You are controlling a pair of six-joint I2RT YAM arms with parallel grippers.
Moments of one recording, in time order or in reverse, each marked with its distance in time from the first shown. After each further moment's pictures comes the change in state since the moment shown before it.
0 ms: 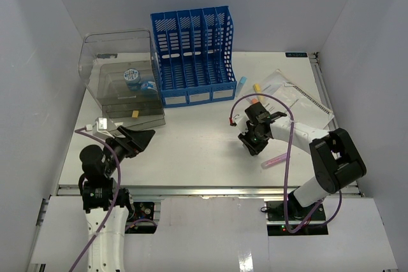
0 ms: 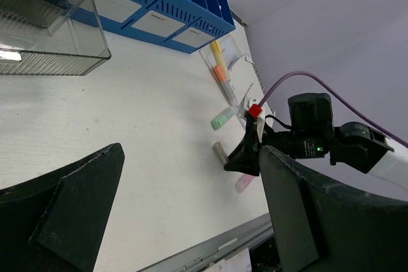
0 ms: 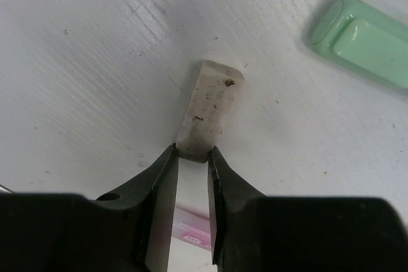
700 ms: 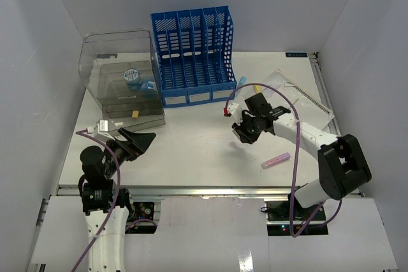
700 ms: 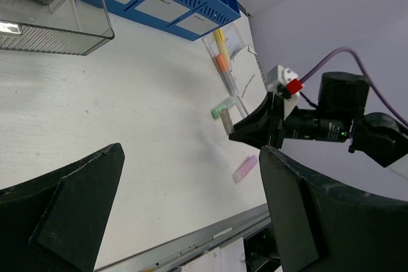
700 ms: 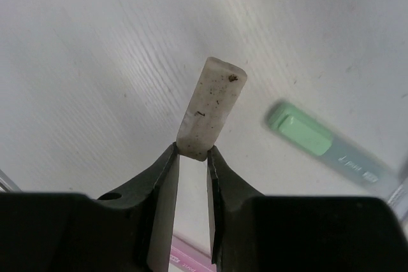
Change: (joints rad) left arm 0.000 -0.020 0.011 -0.082 0.007 -0.006; right arm 0.011 -0.064 0.081 0.061 -0.121 -0.108
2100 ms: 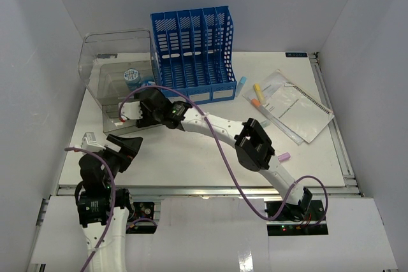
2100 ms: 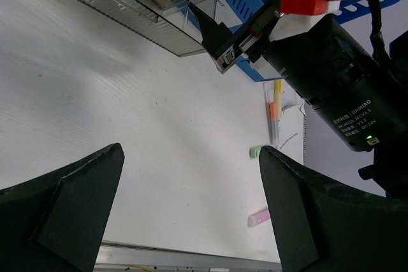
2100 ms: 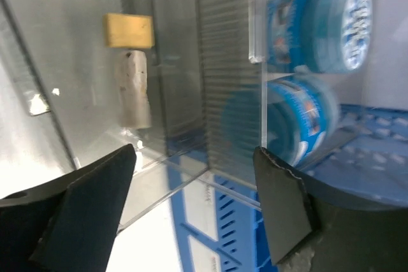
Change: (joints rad) left arm 0.000 -0.078 0.109 -0.374 -0.346 -0.081; right arm 0.572 0.870 1.216 0.205 0.430 -0.421
